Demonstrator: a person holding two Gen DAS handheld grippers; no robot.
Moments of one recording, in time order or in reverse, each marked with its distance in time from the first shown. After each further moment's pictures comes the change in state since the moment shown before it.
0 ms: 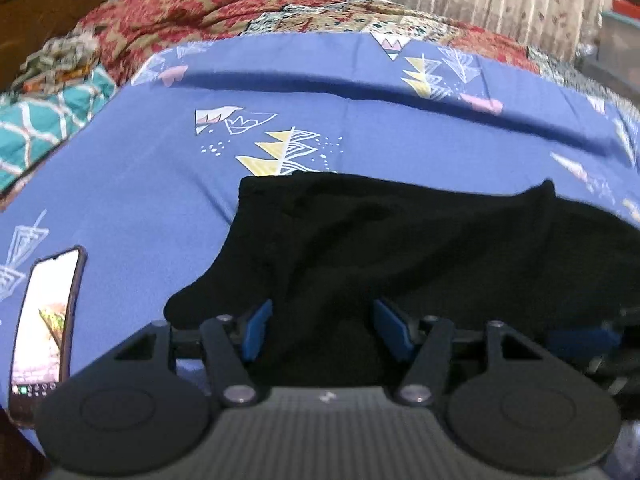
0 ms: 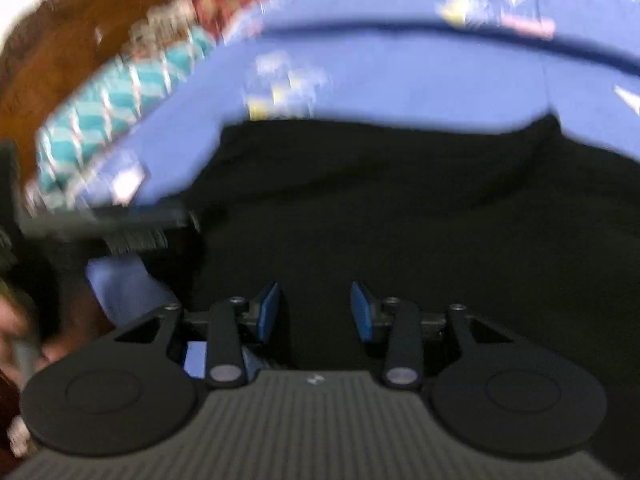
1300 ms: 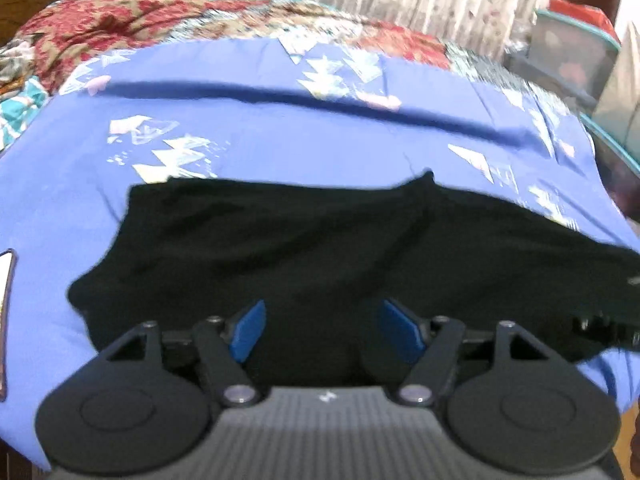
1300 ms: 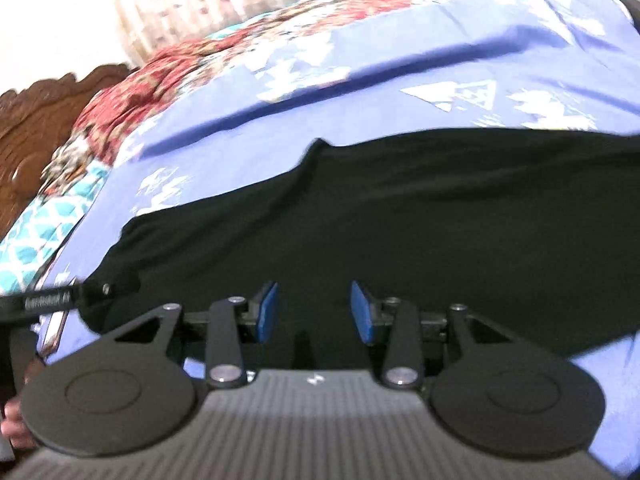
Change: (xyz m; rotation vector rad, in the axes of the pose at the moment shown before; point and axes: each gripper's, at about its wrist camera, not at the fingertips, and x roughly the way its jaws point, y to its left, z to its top) left arm -0.036 -0.062 -0.002 0.039 0.022 -0.221; right arm -0.061 -0.058 -0.049 0.370 -0.349 -0.200
